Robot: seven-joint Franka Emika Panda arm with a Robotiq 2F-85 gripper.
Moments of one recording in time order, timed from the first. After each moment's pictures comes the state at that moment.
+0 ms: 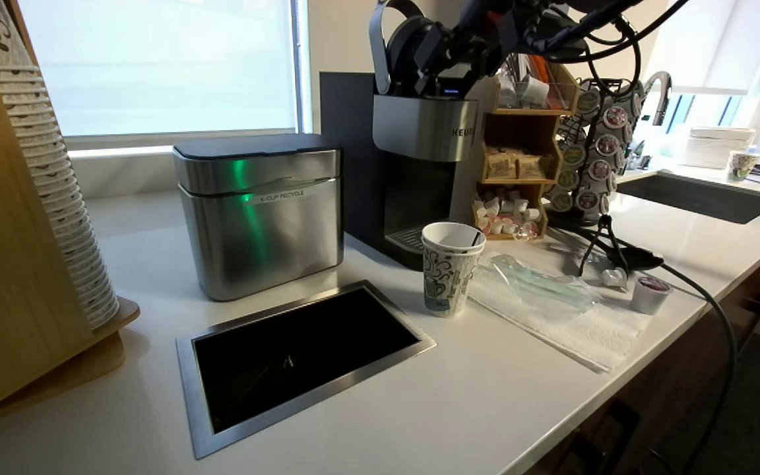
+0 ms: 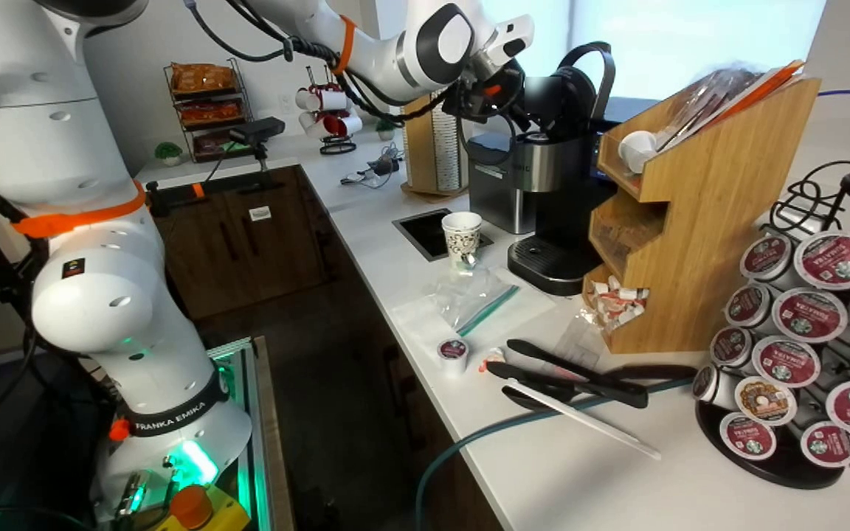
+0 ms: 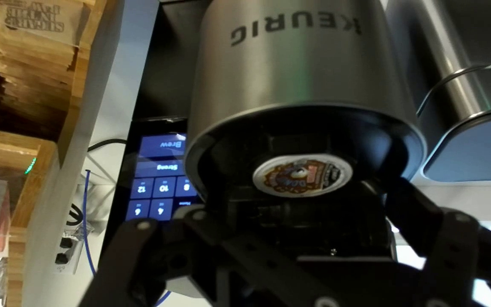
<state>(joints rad) 0.09 0.04 0.02 -2.02 -0.32 2.77 0.39</state>
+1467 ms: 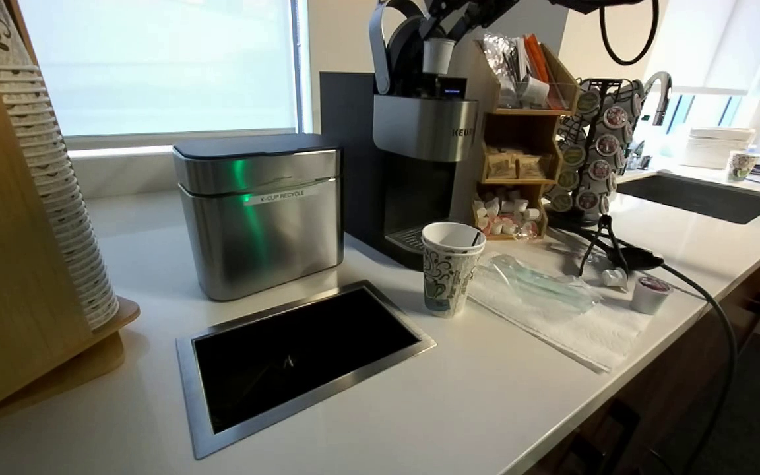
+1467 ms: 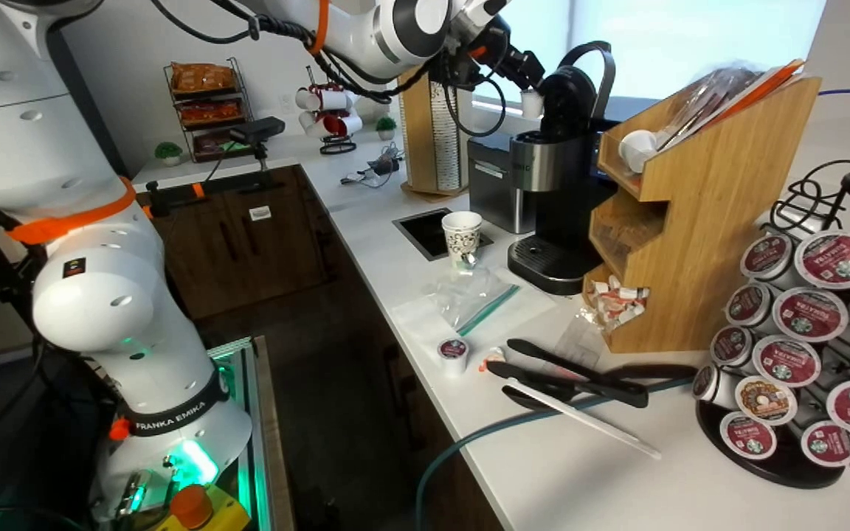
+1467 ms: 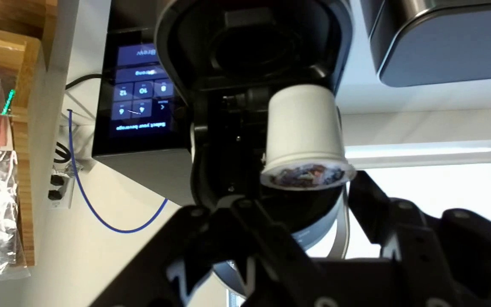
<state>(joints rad) 0.10 -0.07 0.02 -2.06 -0.31 2.88 0.41</state>
